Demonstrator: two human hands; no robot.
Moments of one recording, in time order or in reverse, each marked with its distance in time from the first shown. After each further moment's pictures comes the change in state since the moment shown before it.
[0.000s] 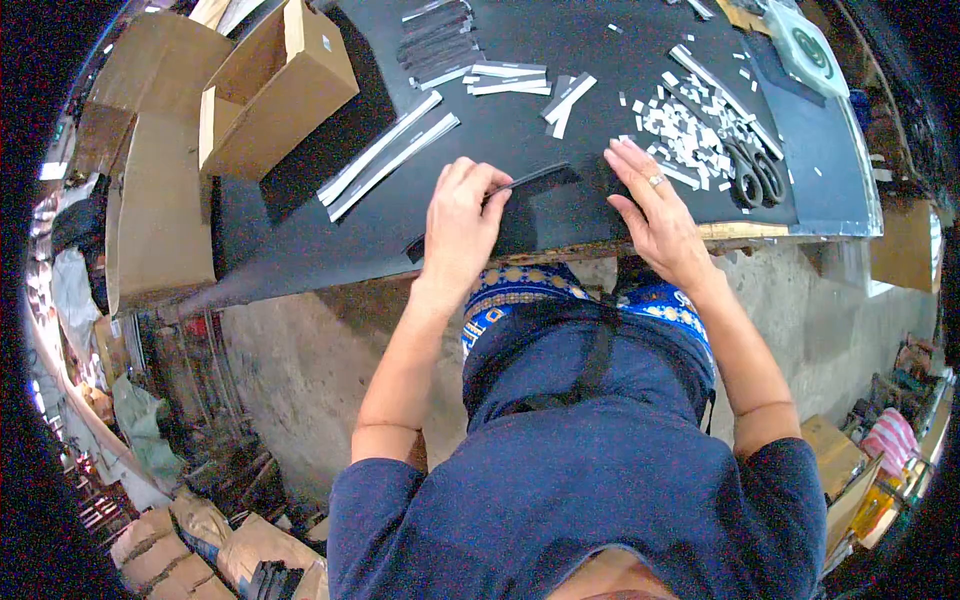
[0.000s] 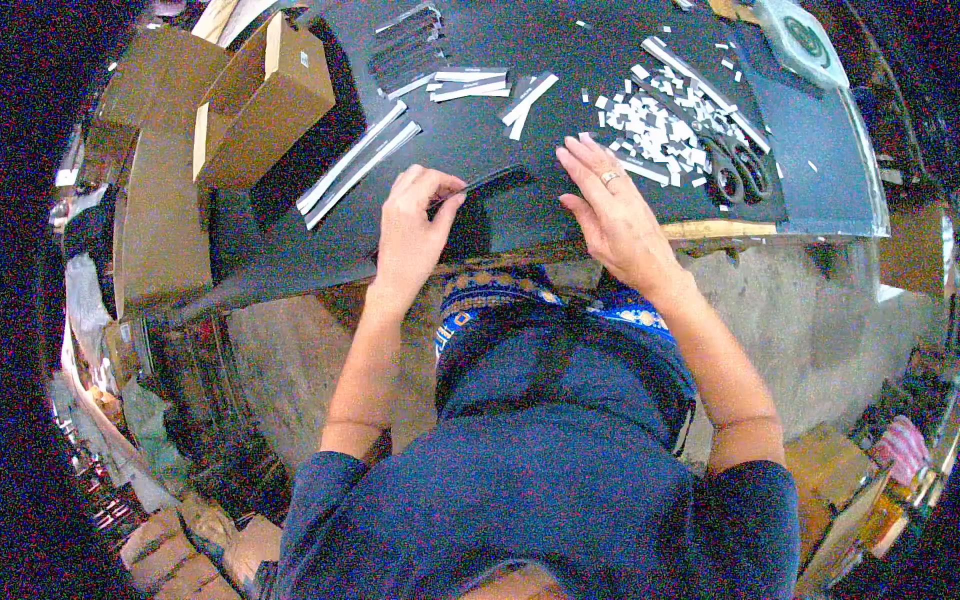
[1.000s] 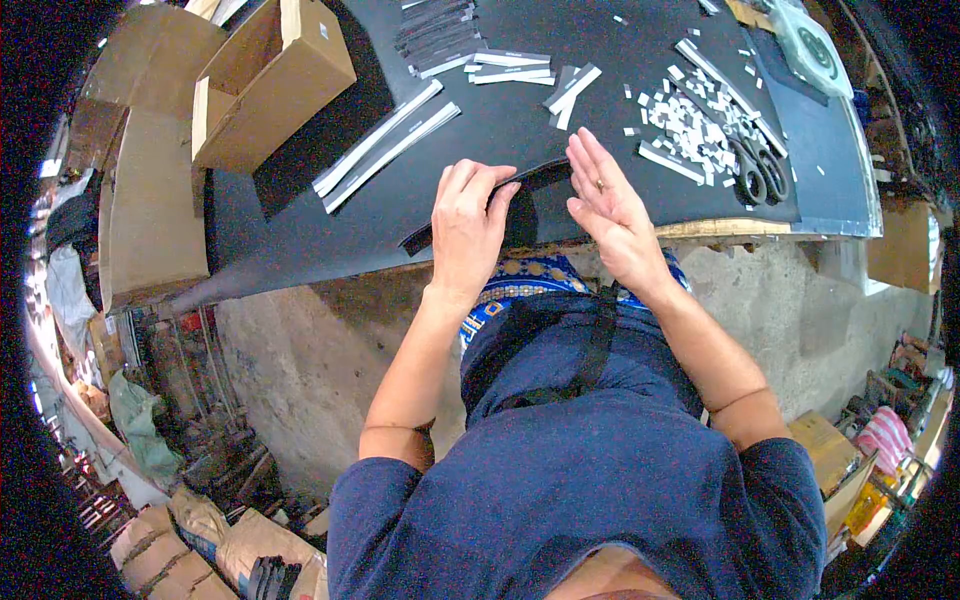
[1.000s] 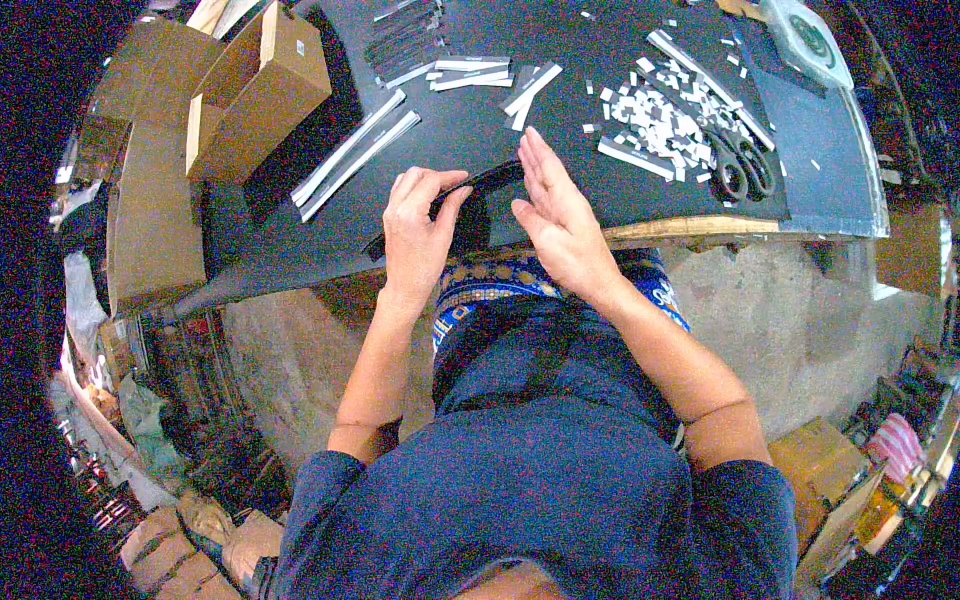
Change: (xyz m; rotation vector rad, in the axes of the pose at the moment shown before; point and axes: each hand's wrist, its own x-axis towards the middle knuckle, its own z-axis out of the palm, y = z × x) left_hand -0.011 0.007 0.009 0.031 0.146 0.012; right_hand 0.014 -0.045 0.043 1.209 0.068 0.430
